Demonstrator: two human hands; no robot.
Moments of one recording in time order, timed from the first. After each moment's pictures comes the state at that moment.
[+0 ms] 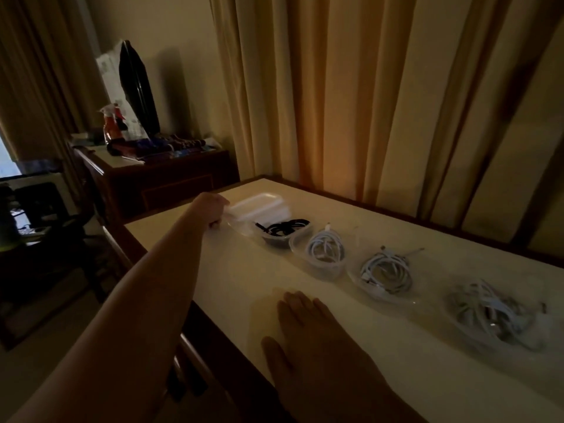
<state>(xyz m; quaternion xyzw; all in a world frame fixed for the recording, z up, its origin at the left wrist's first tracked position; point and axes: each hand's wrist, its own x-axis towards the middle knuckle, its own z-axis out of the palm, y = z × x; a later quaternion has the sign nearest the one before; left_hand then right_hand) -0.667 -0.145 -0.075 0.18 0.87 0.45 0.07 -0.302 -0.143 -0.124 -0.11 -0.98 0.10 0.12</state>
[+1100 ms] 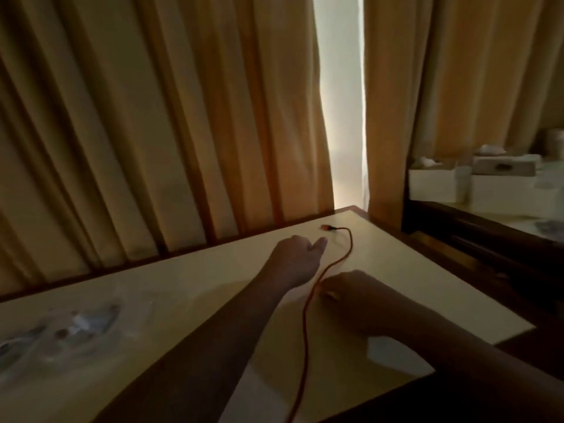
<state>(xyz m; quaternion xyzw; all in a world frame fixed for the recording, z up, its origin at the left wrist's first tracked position) 0.075 -0.009 -0.047 0.78 0.56 0.22 0.17 0.201 -0.078 -0.076 -0.62 -0.76 0.12 0.12</state>
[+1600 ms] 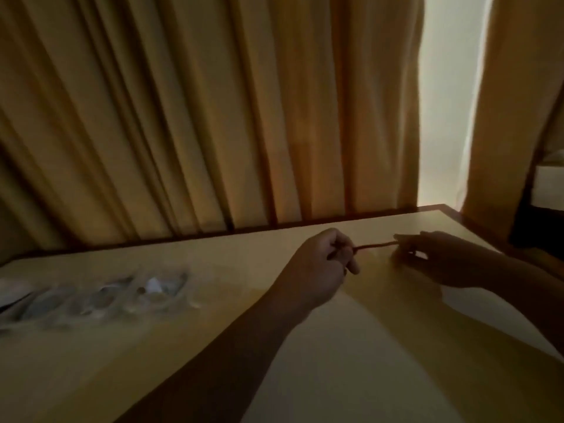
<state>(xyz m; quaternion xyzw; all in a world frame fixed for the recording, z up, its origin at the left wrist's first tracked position) 0.013 -0.042 -0.047 0.67 0.54 0.39 0.32 0.253 0.049 -0.070 -0.53 -0.84 0.10 0.12</state>
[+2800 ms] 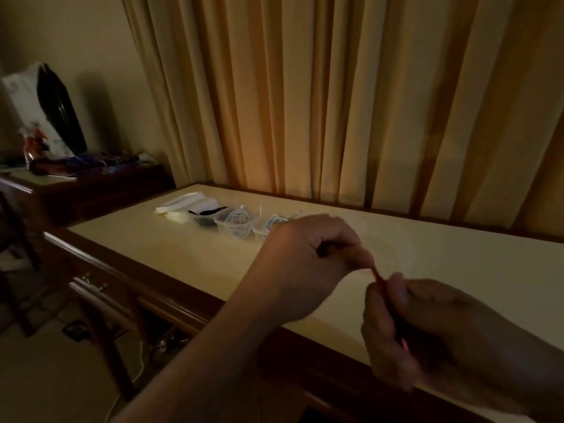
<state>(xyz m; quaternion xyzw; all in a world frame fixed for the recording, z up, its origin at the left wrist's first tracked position) -0.173 -0.259 -0.012 0.67 0.57 0.47 0.03 0.009 -0.171 -0.041 0.02 -0.62 0.78 0.08</state>
